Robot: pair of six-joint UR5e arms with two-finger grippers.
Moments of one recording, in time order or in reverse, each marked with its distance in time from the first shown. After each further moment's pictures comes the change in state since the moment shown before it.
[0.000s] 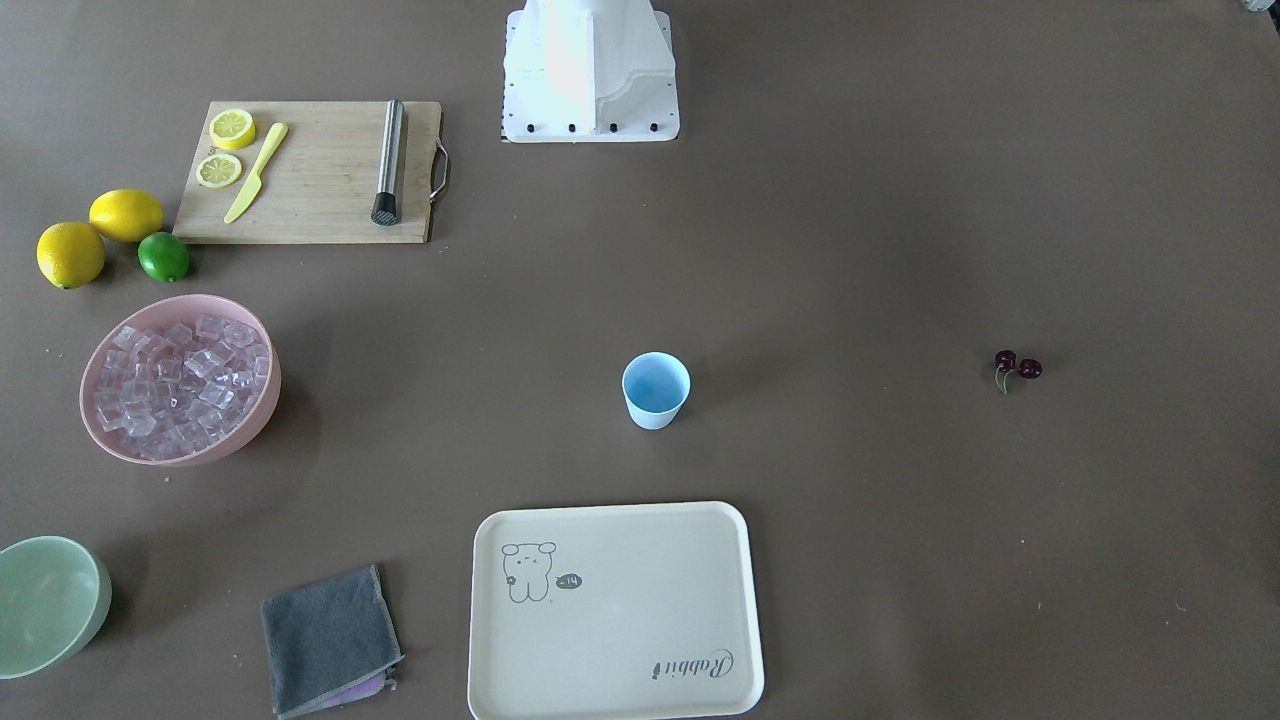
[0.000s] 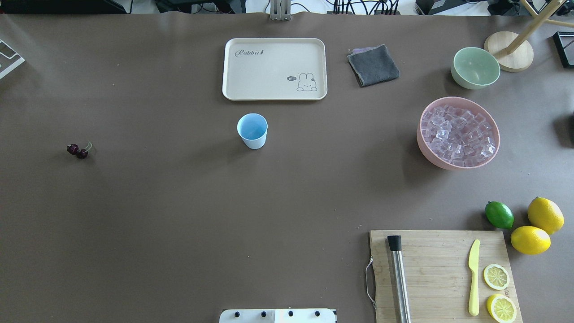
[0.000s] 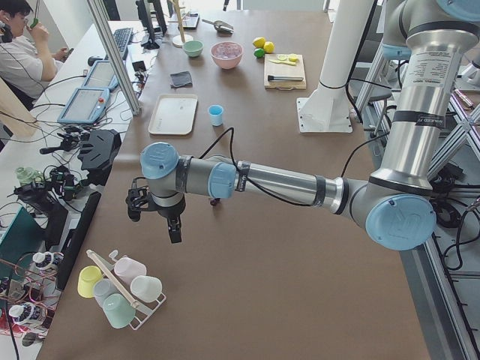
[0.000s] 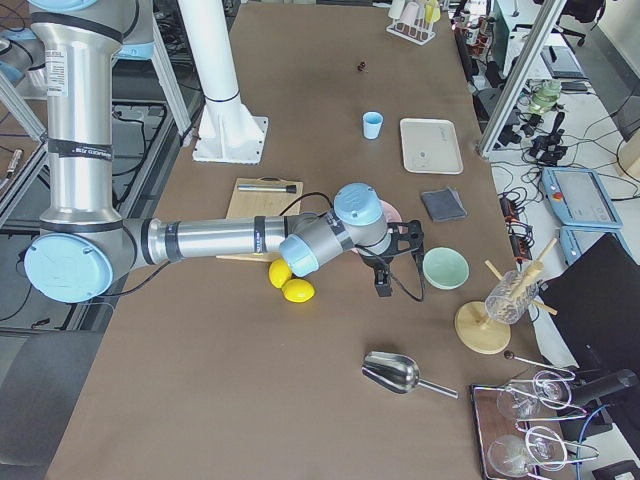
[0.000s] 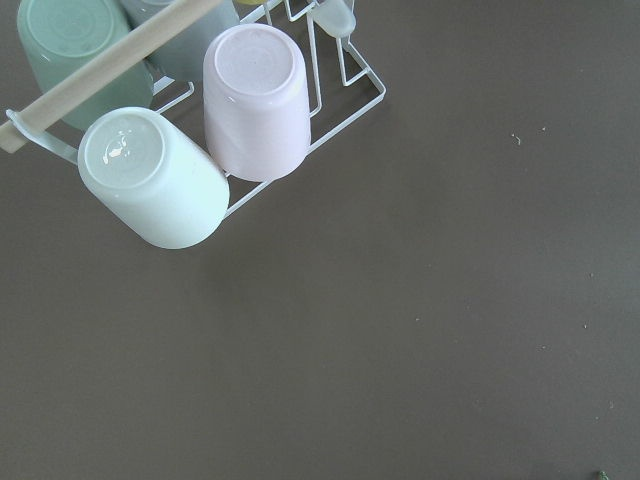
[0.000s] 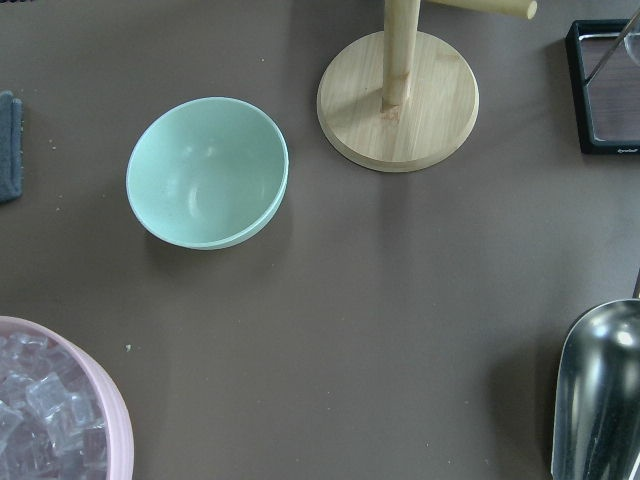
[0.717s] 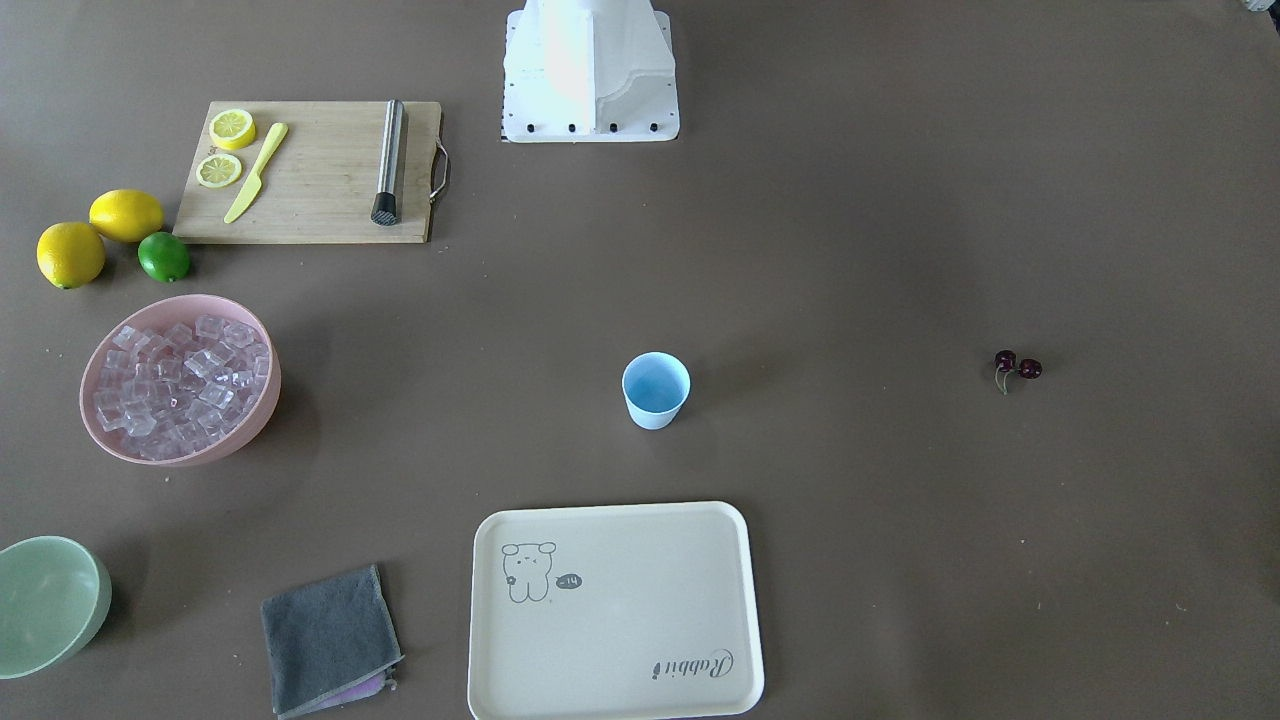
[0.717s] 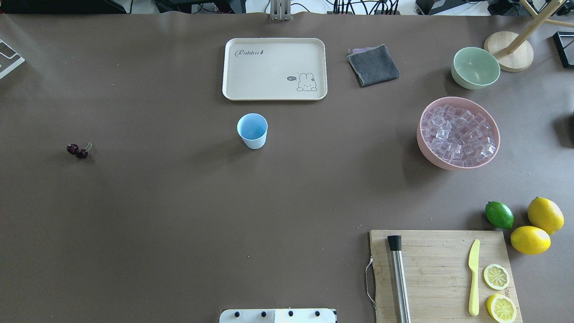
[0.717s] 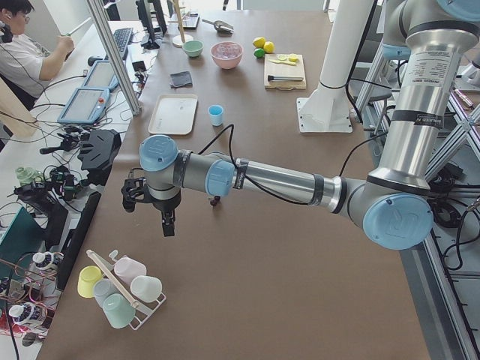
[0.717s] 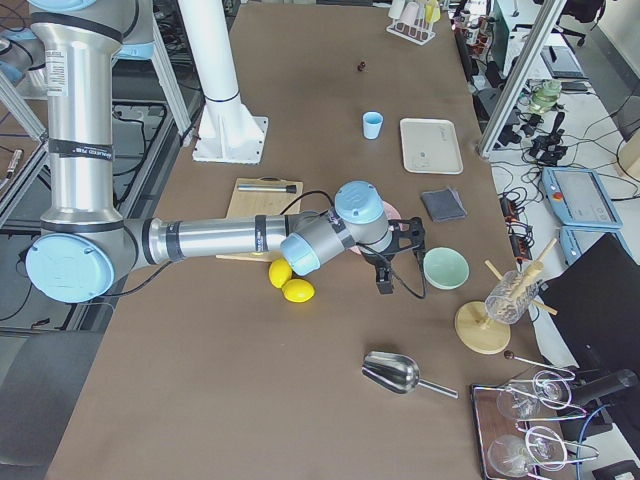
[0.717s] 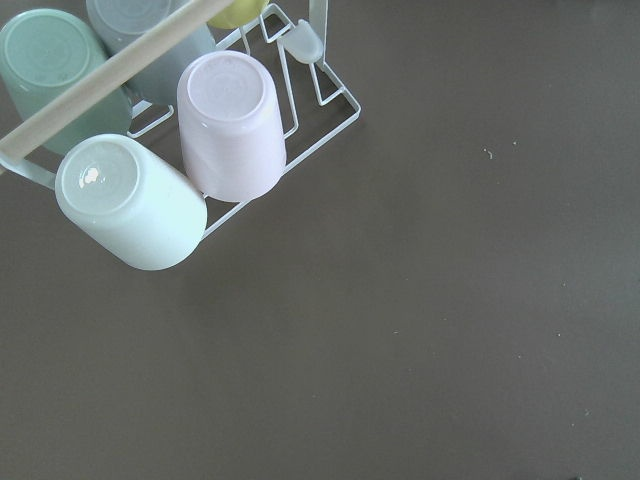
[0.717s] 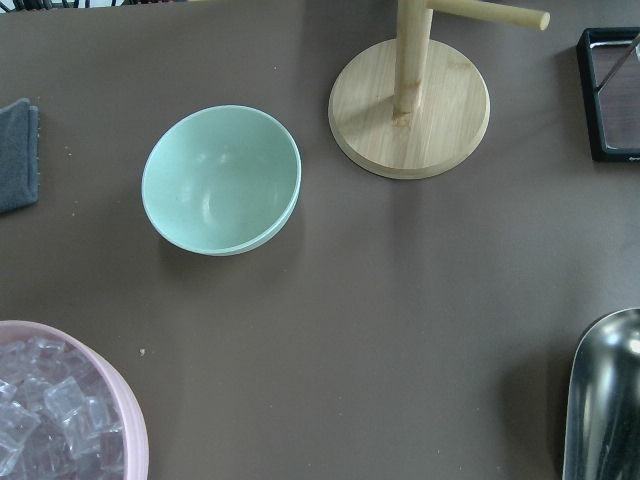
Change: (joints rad) left arm -0.004 -0.011 0.001 -0.098 -0.004 -0.002; right arm 0.003 0.006 0.003 0.006 0.010 0.003
